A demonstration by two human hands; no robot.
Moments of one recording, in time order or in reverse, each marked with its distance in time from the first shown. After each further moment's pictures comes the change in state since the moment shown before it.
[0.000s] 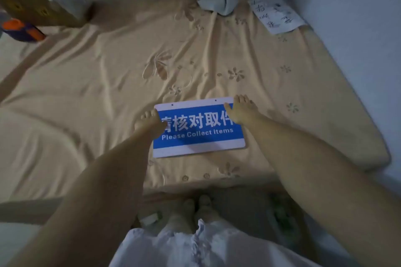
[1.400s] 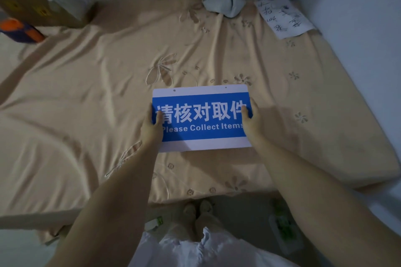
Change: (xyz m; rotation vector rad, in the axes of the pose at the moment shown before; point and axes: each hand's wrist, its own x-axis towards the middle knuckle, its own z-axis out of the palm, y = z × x) left_hand 0.003 0.003 -0.001 -1.094 0.274 -0.111; right_hand 0.014 0.002 0.030 1.168 0.326 0.046
